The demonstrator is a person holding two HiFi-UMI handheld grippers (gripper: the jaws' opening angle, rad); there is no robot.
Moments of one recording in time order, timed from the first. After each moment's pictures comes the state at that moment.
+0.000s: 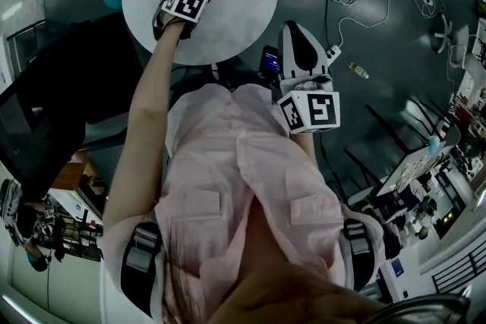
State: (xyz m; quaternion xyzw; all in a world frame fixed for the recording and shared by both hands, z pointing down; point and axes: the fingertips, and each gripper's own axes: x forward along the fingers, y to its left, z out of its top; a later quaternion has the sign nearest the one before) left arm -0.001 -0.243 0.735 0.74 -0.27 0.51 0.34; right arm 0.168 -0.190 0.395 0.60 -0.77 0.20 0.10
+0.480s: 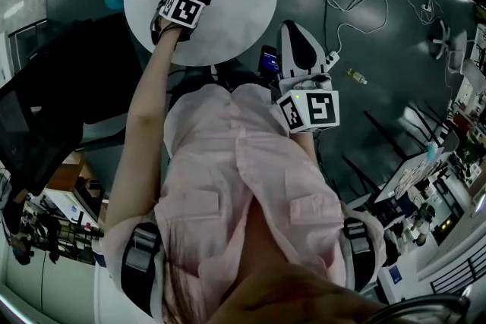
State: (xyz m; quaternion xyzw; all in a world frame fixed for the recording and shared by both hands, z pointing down) left arm -0.007 -0.239 0.723 0.75 -0.29 0.50 0.33; right arm 0.171 -0.191 0.391 0.58 -0.78 0.19 0.09
